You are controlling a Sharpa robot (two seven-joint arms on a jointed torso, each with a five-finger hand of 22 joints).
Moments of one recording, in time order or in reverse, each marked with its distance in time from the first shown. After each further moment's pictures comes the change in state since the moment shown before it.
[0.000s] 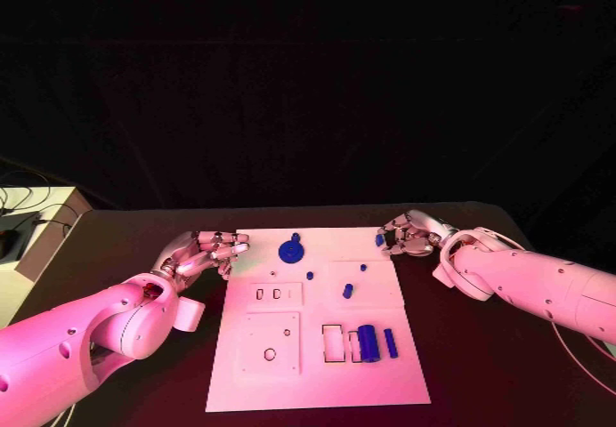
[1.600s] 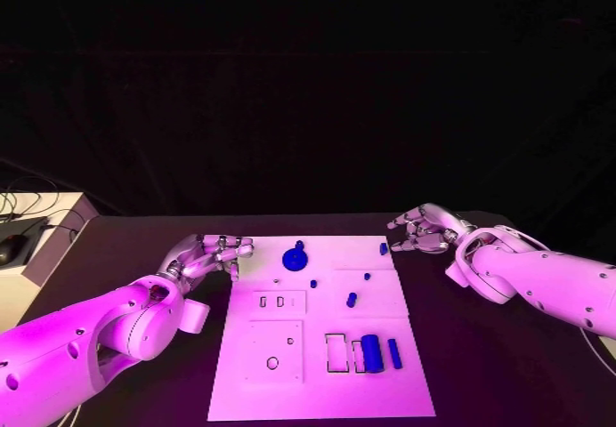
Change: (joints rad) left arm 0.012 0.009 0.000 -0.010 0.005 -0.016 -0.003; left_hand -0.011 0.010 -0.007 0.009 0.000 -0.014 0.015 -0.004 0.000 0.183 0.038 -0.596 -0.466 0.034 0.030 -0.320 -0.218 0.012 0.014 0.038 -0.139 -0.122; right arm 0.062 -0.104 0.000 0.158 -0.008 -0.050 -0.033; right_hand 0.022 -0.016 0.022 -0.034 -0.073 0.008 -0.005 0.000 0.000 0.000 0.000 -0.004 -0.015 0.000 0.000 -0.004 -0.027 0.000 0.000 0.000 -0.020 0.001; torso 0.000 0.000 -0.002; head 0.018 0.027
